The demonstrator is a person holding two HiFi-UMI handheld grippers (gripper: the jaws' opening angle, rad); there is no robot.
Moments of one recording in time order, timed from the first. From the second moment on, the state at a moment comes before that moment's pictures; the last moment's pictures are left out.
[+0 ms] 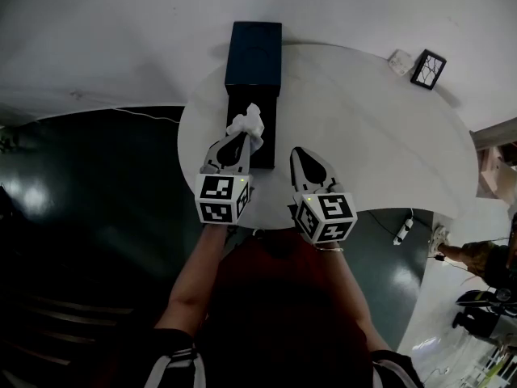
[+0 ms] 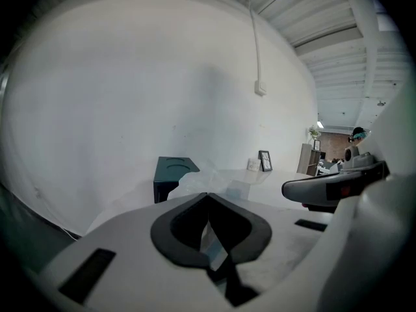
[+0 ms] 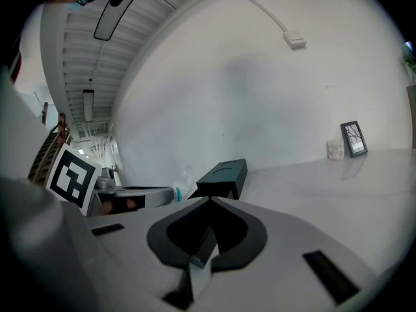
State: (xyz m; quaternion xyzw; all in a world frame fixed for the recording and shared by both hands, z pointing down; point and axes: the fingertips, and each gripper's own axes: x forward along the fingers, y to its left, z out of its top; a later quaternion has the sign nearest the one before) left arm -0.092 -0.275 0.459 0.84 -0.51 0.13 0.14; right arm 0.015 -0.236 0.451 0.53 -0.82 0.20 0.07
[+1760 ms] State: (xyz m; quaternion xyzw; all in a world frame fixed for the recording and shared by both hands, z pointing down) left arm -0.068 -0.347 0.544 0.79 -0.51 0.27 0.23; right arm 0.037 -0.308 0.499 0.50 -0.82 0.26 0.10
